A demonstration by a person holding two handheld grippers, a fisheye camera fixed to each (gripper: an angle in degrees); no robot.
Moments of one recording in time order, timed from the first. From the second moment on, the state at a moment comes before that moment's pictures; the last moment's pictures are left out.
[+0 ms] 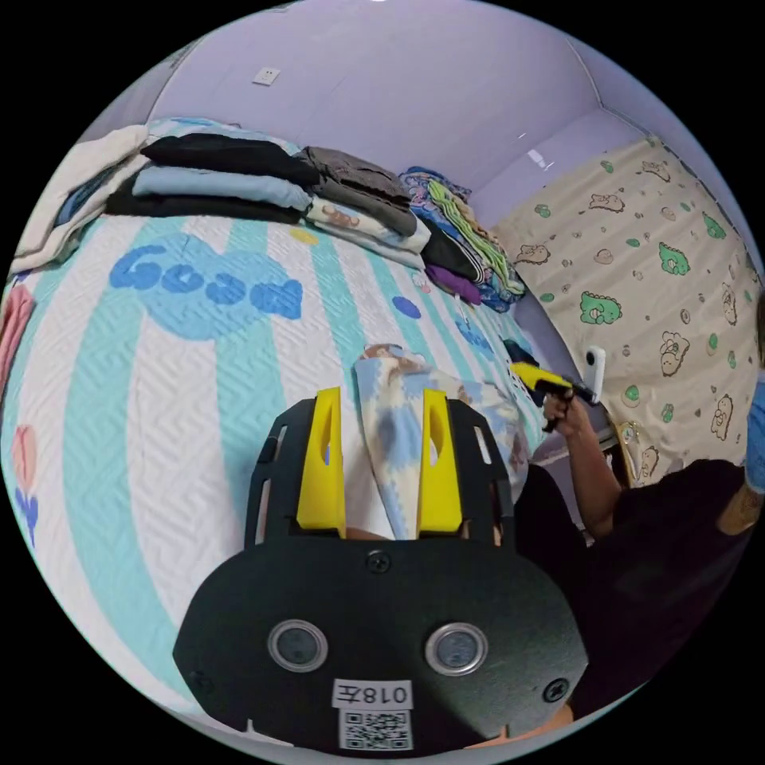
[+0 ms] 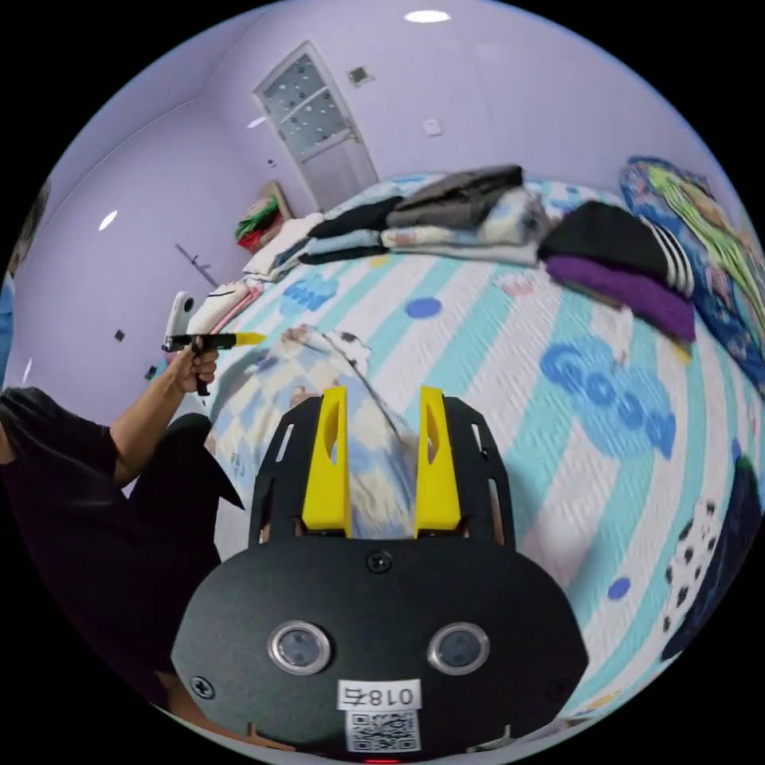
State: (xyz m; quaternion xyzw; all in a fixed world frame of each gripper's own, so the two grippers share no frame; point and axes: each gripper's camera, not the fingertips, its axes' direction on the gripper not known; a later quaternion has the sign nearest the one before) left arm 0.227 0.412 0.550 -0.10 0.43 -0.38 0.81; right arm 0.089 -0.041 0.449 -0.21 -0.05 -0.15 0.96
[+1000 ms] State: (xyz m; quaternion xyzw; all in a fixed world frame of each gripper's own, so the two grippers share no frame) left arm 0.221 0.433 0.509 -0.12 0.44 -0.38 0.81; right arm 0.098 -0.049 0.443 -0.20 -0.10 -0.03 0.97
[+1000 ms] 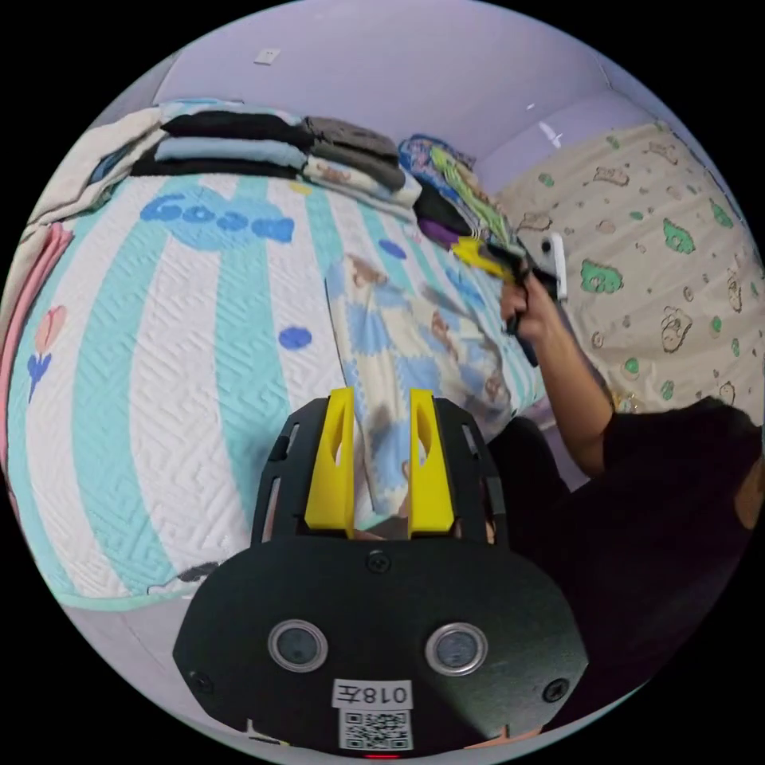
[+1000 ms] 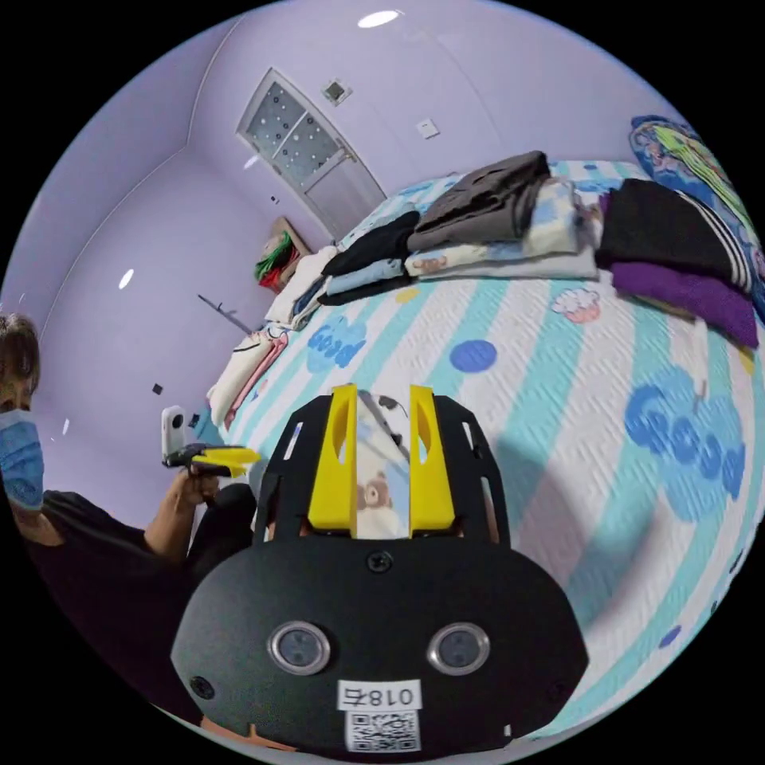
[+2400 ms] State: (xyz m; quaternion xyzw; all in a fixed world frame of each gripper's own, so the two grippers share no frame) left arm 0.168 0.178 0.357 0.12 0.42 -0.28 0.85; right arm 0.074 0.133 0.139 -0.11 -0.07 -0.12 0.98
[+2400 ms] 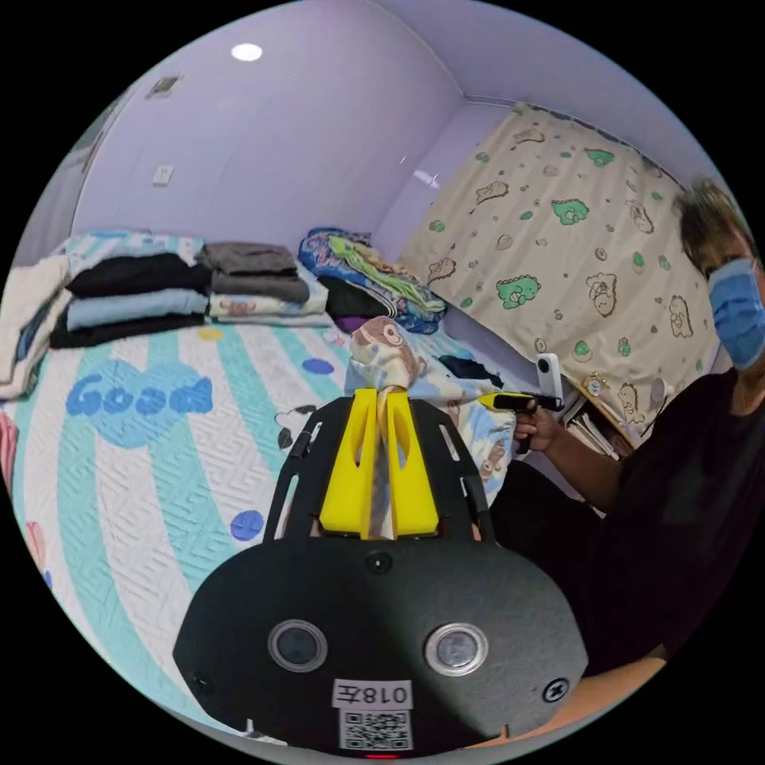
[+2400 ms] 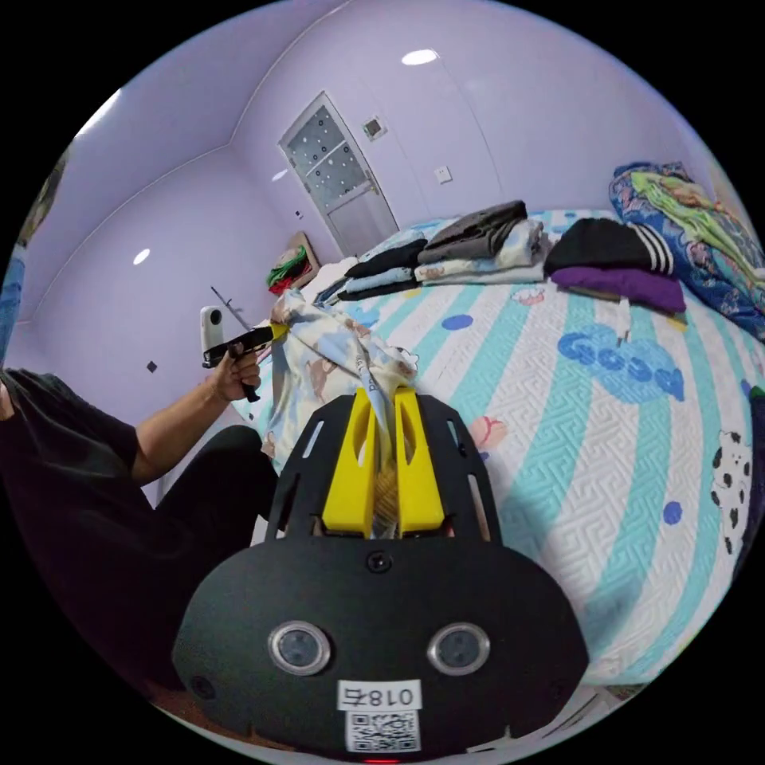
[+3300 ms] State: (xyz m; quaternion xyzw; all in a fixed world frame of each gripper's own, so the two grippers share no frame) left arm 0.569 -0.519 0.322 0.14 0.51 -0.26 0.81; right arm 0.272 -0.009 -0.181 -0.12 0.55 0.01 0.82
